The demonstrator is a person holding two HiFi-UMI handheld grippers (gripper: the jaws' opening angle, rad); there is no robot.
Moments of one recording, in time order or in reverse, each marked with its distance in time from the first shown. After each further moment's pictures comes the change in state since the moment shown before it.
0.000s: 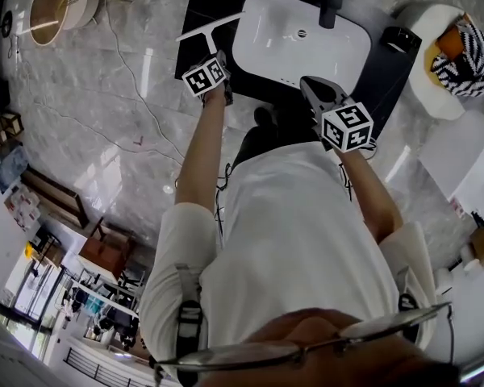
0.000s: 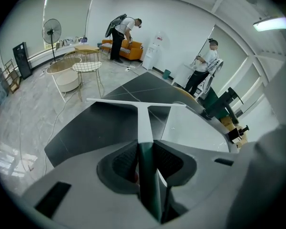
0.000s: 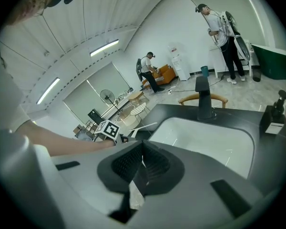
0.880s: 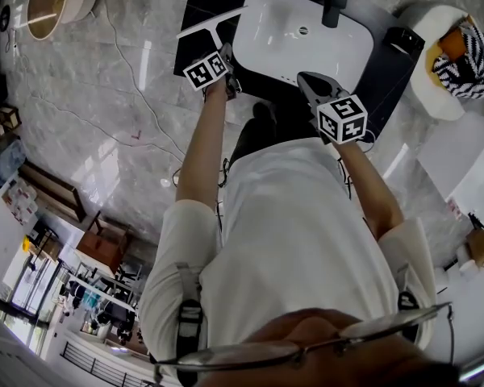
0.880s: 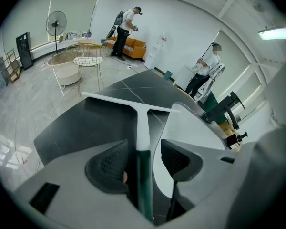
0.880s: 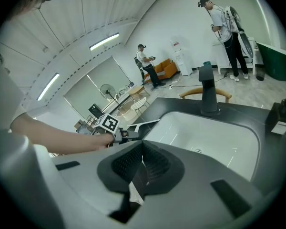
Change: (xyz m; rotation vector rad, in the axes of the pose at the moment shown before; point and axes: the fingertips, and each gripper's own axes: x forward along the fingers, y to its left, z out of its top) left arm 0.019 -0.005 -0.003 -0.068 0.003 -0.033; right arm 0.026 -0.013 -0.016 -0.016 0.069 0.010
